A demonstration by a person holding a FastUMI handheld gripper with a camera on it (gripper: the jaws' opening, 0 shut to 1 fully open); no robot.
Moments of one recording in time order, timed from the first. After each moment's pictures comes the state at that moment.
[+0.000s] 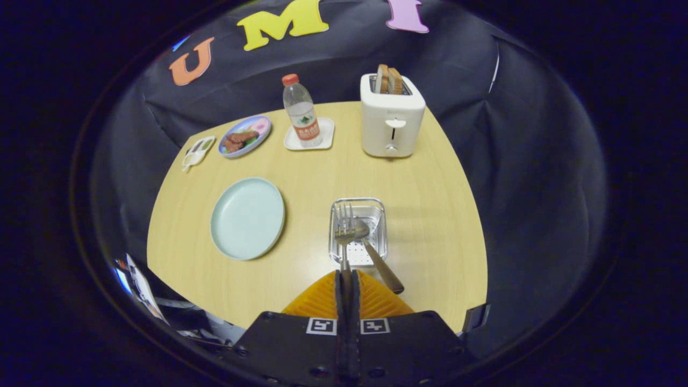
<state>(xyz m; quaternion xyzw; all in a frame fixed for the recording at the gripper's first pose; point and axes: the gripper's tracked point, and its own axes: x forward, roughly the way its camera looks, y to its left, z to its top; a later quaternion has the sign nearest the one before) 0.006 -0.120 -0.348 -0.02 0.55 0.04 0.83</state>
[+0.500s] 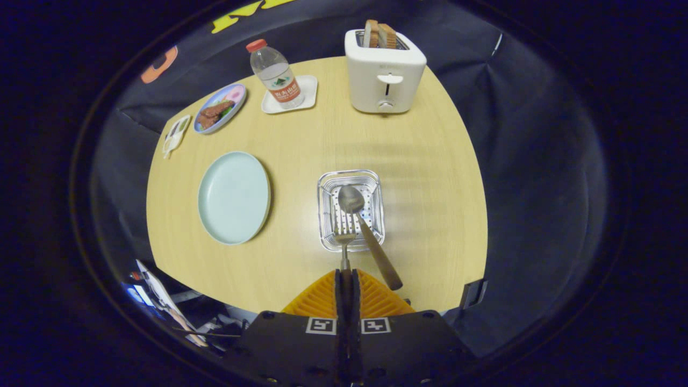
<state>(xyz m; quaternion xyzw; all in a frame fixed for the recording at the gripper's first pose) 0.017 -0.121 -0.352 -0.03 0.68 0.01 0.73</state>
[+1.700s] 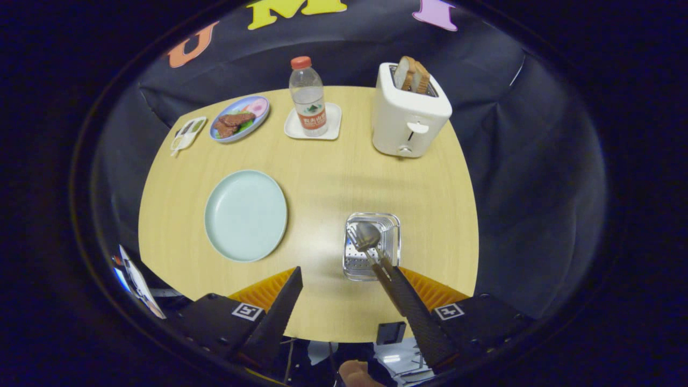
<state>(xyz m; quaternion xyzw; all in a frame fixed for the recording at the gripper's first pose) 0.044 -0.073 -0.321 -0.08 0.57 0.03 0.82</state>
